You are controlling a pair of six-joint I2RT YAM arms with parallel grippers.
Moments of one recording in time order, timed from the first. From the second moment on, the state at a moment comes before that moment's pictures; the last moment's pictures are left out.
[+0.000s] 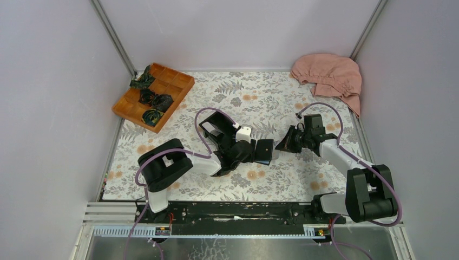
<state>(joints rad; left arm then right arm) -1.01 1.84 0.80 0.41 -0.42 -0.55 0.16 1.31 0.63 -0.27 -0.48 0.55</state>
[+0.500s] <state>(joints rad) -1.01 1.85 0.80 0.42 -0.42 -0.55 0.16 1.30 0.62 -0.27 -0.49 0.55</state>
